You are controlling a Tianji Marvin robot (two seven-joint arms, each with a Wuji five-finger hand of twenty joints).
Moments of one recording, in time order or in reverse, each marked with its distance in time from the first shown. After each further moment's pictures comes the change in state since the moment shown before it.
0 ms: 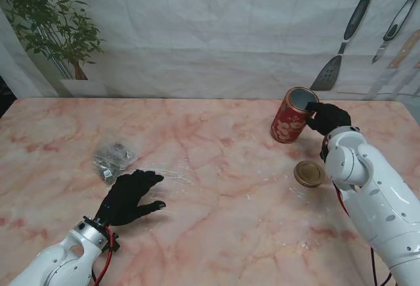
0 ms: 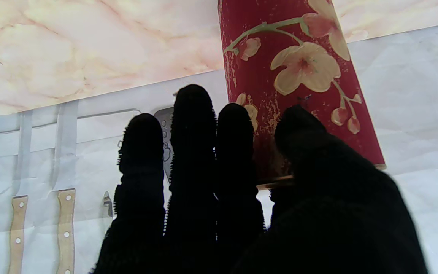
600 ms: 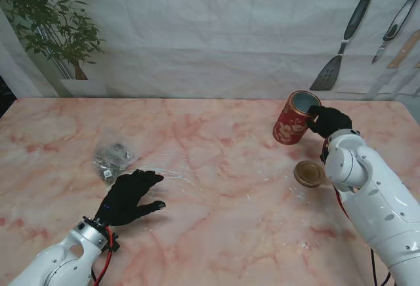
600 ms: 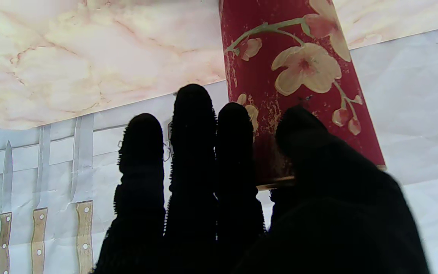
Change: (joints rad) left arm 0.003 0.000 -0.003 -0.004 0.000 0.000 -0.001; right arm 0.007 -0.002 -0.011 0.041 0.032 0.028 -0.020; left_hand 0.000 0.000 0.000 0.000 0.000 0.000 0.000 0.000 0.000 0.000 0.000 0.000 0.000 0.000 0.000 0.000 0.000 0.000 0.000 0.000; right_hand -0.010 -0.001 0.009 0.000 0.000 -0.003 0.003 -0.022 0.000 0.001 -0.011 -0.013 0.000 0.000 -0.011 -0.009 0.000 -0.001 0.000 0.000
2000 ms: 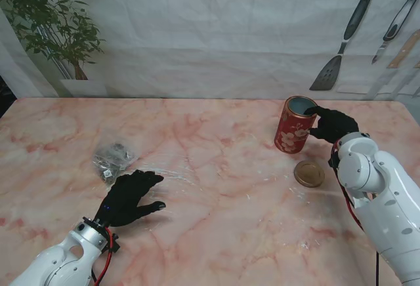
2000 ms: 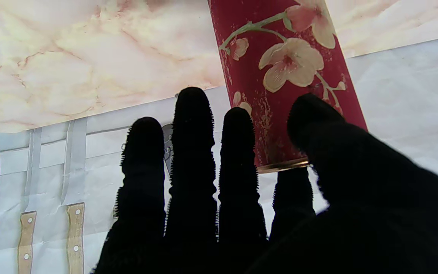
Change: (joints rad) left arm 0.008 -0.001 -0.001 -0.007 0.005 0.005 0.004; right arm -0.101 0.018 0.110 -0.131 -0.024 -0.081 0.119; left_hand 0.000 0.000 0.000 0.000 0.000 0.000 0.000 0.000 0.000 0.000 0.000 0.000 0.000 0.000 0.000 0.000 0.000 0.000 0.000 0.000; right_hand -0.155 -0.158 0.231 0.011 -0.174 -0.004 -0.512 0.115 -0.107 -0.039 -0.111 -0.051 -0.072 0.014 -0.135 -0.025 -0.049 -0.012 -0.100 0.000
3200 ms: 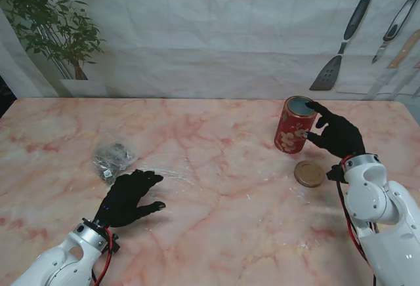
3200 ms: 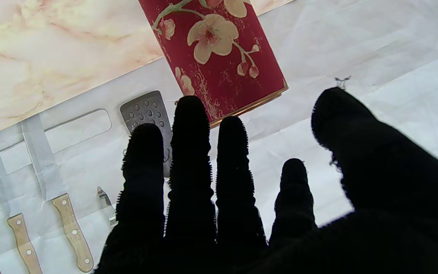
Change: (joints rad) left arm 0.007 -0.002 0.000 -0.002 0.011 0.000 0.026; right arm -0.217 -0.049 0.128 -0.136 0.169 -0.191 -0.228; left_hand 0.000 0.000 0.000 0.000 0.000 0.000 0.000 0.000 0.000 0.000 0.000 0.000 0.000 0.000 0.000 0.000 0.000 0.000 0.000 0.000; right_hand -0.121 -0.052 0.007 0.053 -0.066 -0.001 -0.428 0.116 -0.105 0.053 -0.099 -0.085 -0.087 0.024 -0.132 -0.027 -0.067 0.000 -0.075 -0.010
